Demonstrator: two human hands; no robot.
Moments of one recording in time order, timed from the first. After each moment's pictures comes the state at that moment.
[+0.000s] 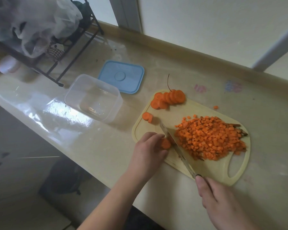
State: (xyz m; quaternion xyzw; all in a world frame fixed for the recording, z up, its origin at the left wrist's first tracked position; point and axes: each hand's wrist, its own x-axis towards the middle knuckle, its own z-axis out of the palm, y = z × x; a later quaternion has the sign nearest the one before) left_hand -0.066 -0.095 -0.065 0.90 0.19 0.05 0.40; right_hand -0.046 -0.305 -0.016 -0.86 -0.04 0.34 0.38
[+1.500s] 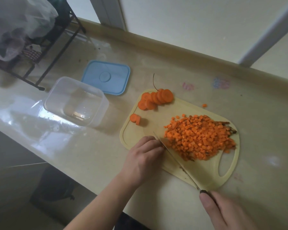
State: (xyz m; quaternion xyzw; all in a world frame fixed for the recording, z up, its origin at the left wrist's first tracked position) left_hand -0.064 -0.091 -0.100 0.93 -0.09 0.15 0.32; right_hand -0.046 -0.335 -0.009 -0.89 -0.09 0.33 0.30
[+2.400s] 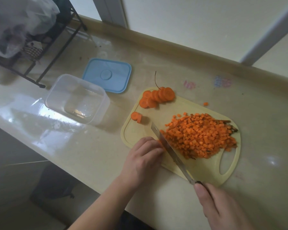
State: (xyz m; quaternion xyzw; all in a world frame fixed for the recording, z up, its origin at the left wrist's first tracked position) left_hand -0.073 -0.094 -0.101 0.92 -0.07 0.19 0.35; right_hand -0.044 -0.324 -0.006 -0.87 -0.08 0.35 0.34
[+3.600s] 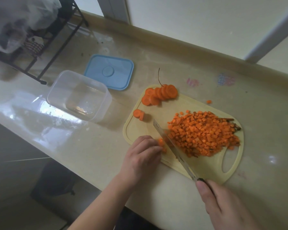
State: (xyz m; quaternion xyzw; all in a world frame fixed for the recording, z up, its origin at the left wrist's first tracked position) left_hand -0.078 -0.087 -0.100 0.90 -0.04 0.21 0.37; right_hand -0.044 -0.320 -0.004 -0.88 -0.08 0.33 0.34
